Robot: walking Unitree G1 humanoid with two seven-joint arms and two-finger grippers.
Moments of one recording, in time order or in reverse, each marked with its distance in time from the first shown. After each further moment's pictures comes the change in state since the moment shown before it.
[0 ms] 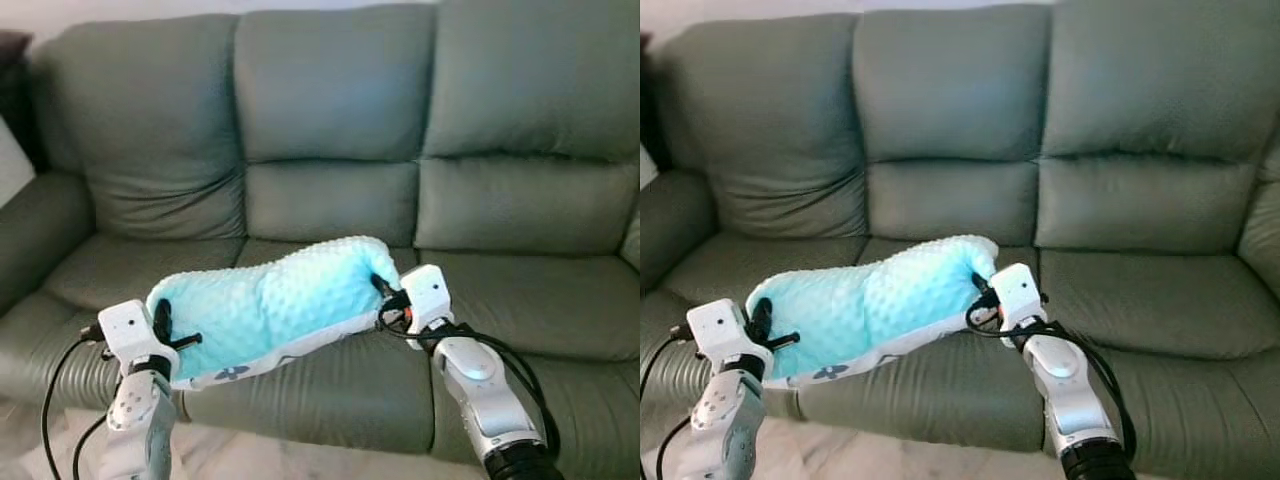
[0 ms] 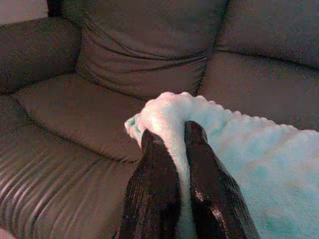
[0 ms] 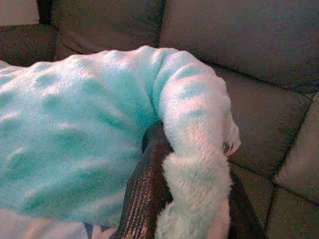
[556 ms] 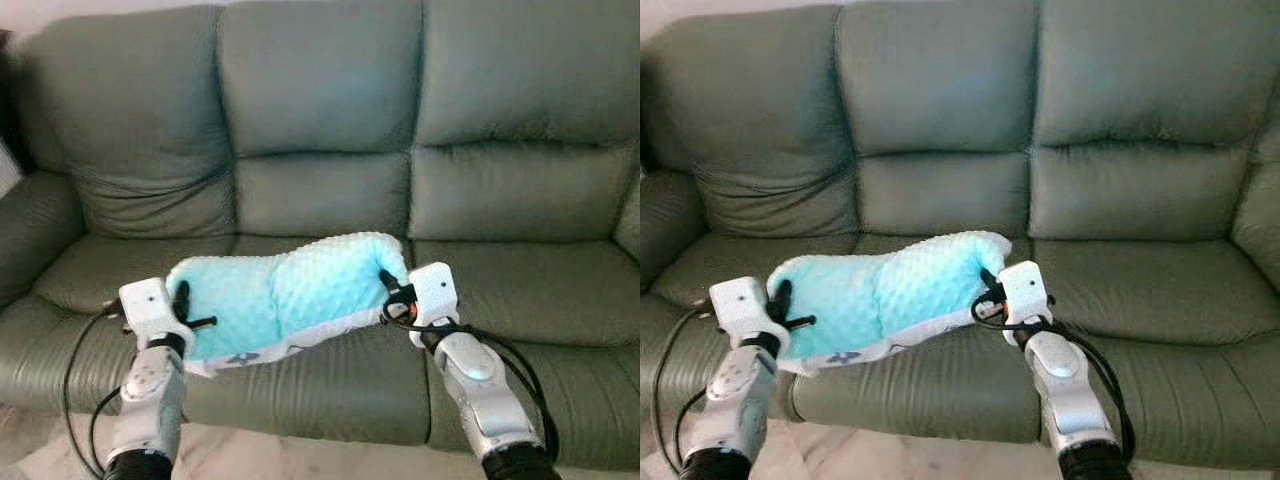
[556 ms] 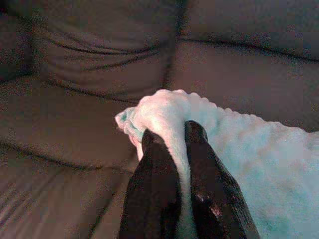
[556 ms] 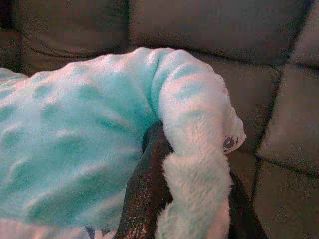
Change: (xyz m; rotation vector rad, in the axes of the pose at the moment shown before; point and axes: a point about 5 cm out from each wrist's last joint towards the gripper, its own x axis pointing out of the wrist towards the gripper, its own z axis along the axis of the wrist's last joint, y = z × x) left arm 0.023 -0.027 0.008 0.009 0.011 -0.128; right arm -0.005 -0.008 -0.004 0.044 0.014 -0.102
